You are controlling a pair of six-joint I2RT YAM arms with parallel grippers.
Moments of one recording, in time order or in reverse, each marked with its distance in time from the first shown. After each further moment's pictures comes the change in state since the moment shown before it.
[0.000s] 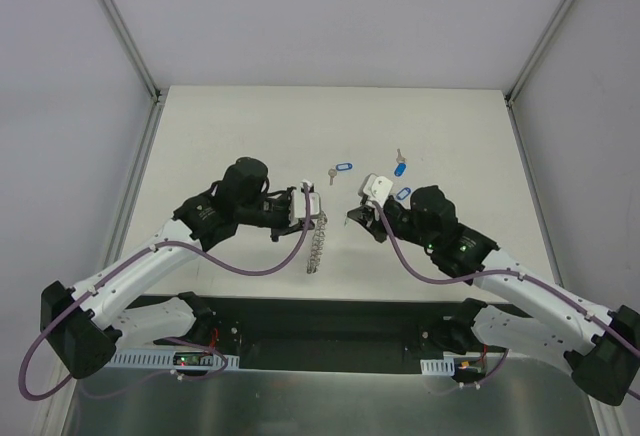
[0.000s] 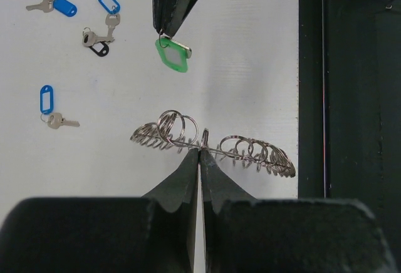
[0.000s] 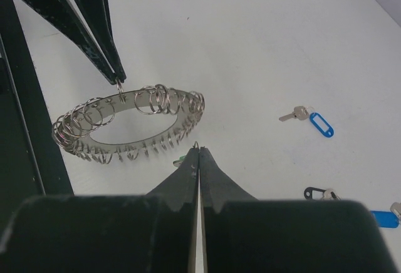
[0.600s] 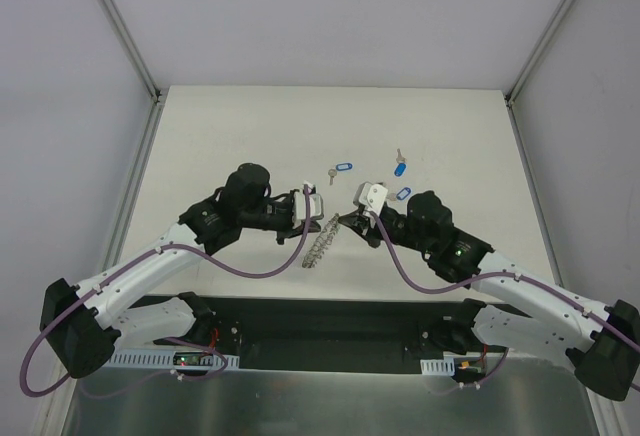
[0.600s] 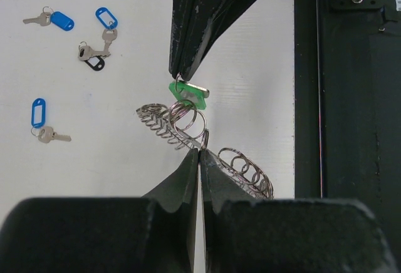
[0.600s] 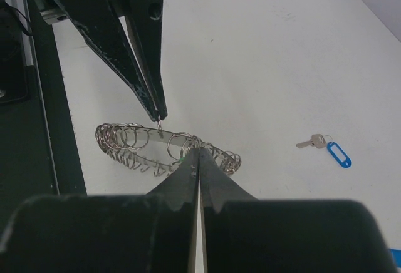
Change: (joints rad) left arm -0.024 -0.005 -0.080 0.142 0.014 -0.068; right arm 0.055 0.010 -0.034 0.105 -0.035 -0.003
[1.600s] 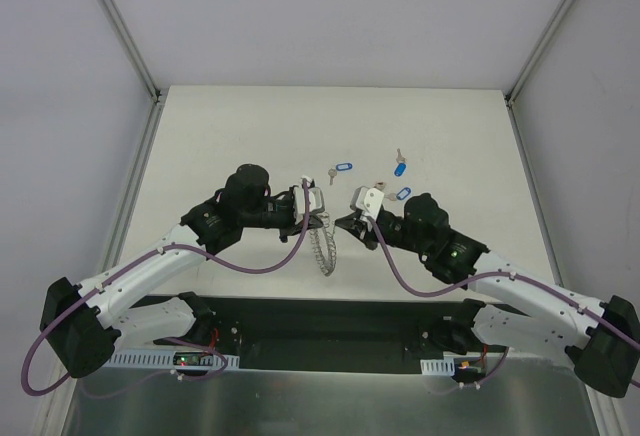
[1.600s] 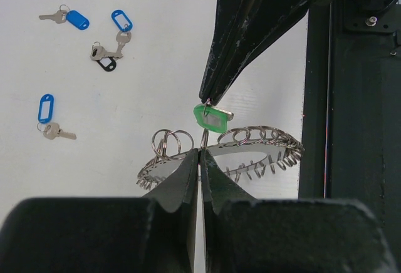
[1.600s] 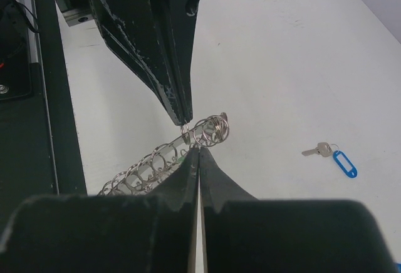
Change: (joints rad) left arm -0.002 0.001 -0.031 0.098 -0.041 -0.089; right arm 0.018 0.016 -0.027 0.057 -0.022 -0.016
